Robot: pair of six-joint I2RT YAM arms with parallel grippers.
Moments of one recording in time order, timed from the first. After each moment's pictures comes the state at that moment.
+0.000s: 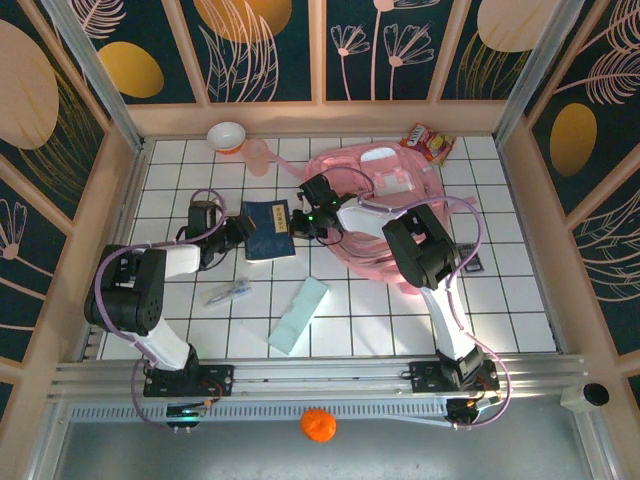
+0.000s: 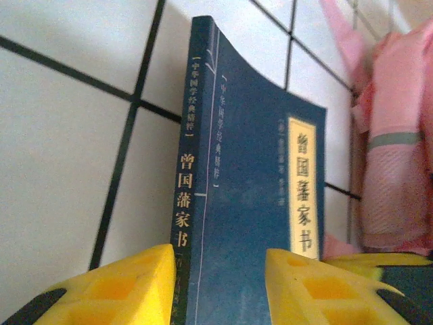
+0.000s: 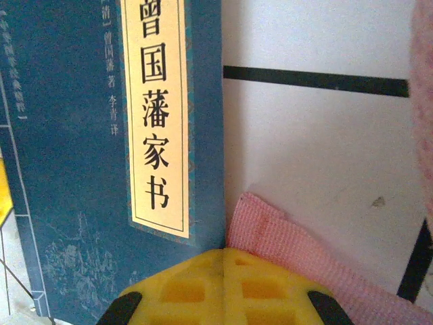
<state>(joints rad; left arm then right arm) -0.14 1.66 0.66 0.25 0.33 -0.71 0.71 2.23 1.57 -0.31 -0.36 0.67</state>
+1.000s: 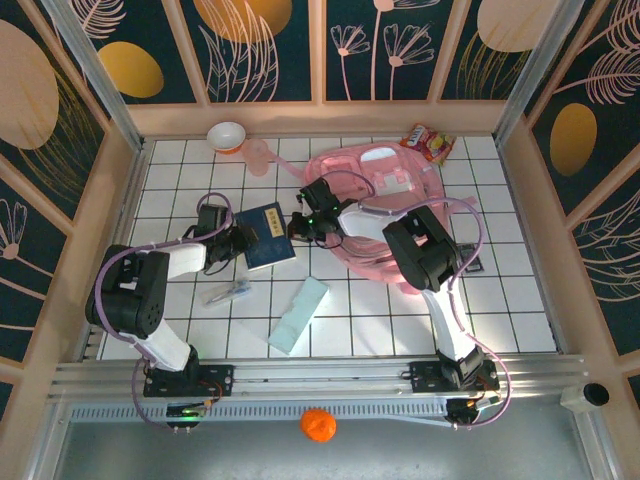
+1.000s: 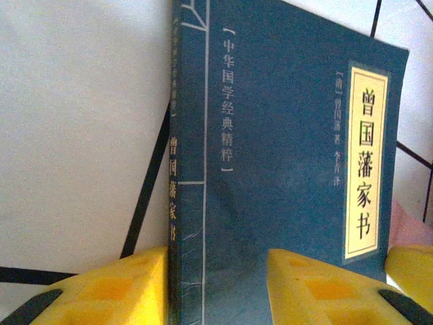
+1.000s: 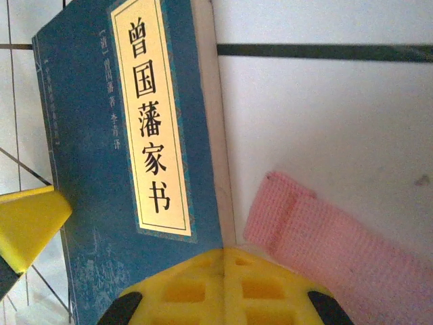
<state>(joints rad) -0.21 1.65 0.69 0.07 0.22 -0.75 0.72 2.20 1.49 -0.20 -0.39 0.71</state>
